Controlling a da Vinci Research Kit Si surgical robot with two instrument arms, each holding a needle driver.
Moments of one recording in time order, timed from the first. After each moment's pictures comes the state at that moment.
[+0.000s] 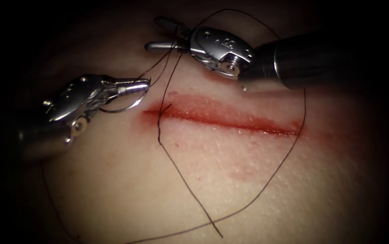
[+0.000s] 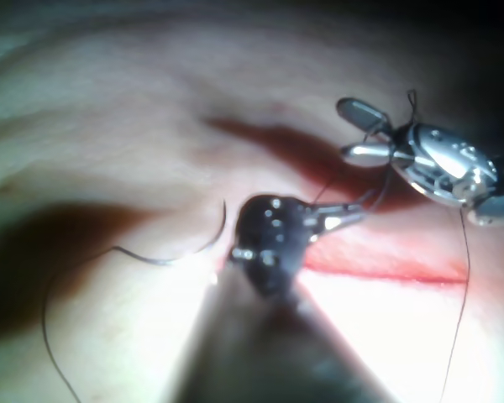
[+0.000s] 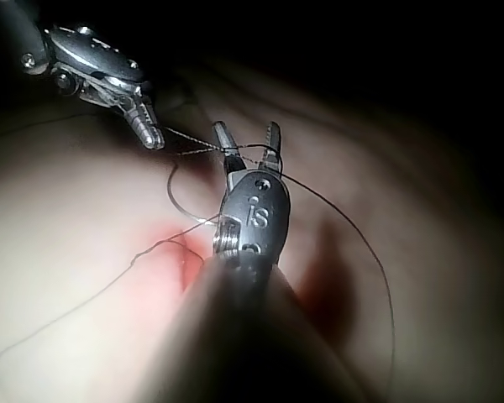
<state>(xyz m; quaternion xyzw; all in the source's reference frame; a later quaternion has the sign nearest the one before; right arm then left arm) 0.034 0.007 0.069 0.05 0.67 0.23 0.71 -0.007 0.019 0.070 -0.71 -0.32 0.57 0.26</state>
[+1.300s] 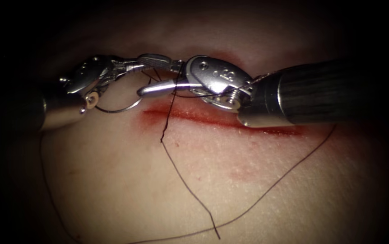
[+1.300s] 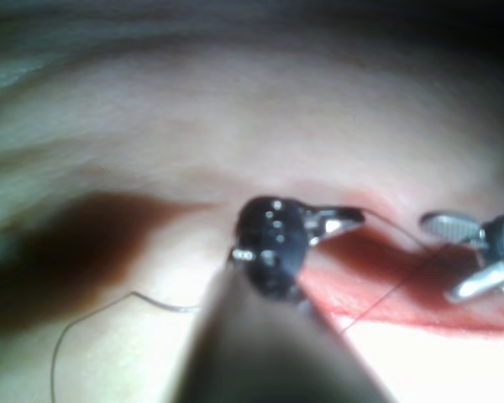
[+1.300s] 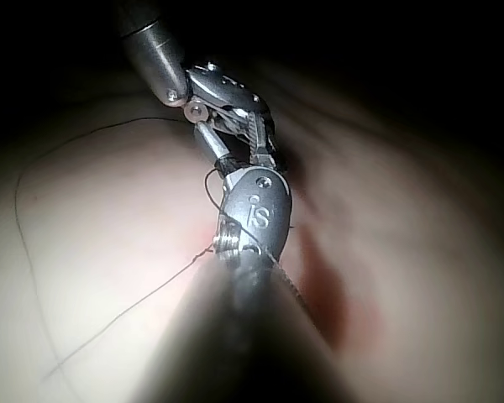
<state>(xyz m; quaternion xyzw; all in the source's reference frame) 0.036 0.001 0.064 0.16 0.71 0.11 0.68 -0.007 0.023 0.078 -0.70 -0.32 0.58 0.28</state>
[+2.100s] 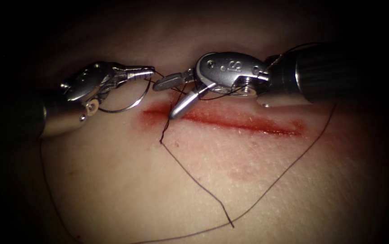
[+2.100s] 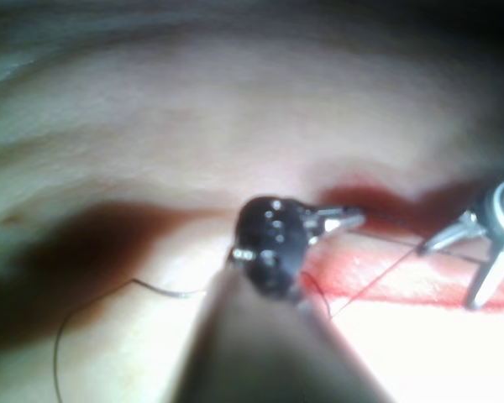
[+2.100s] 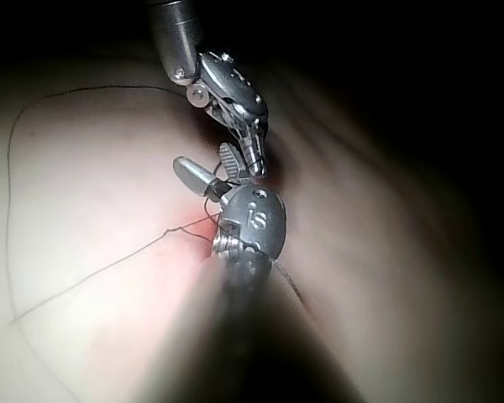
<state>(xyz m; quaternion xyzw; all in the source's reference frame) 0.033 0.002 0.066 0.34 0.55 -0.11 0.75 -0.008 0.021 0.077 -0.69 -0.32 0.59 0.27</state>
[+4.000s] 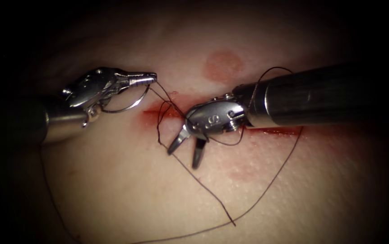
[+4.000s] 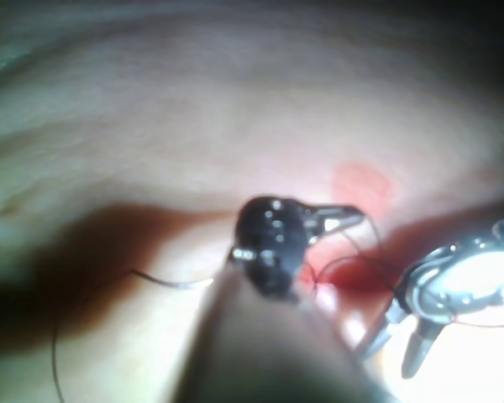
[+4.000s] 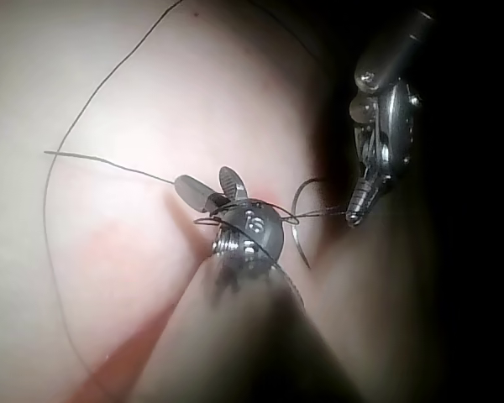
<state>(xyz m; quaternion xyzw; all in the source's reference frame) 0.035 -0.007 0.075 0.30 0.39 -0.41 0.77 -0.008 0.020 0.077 -0.69 -0.32 0.59 0.27</state>
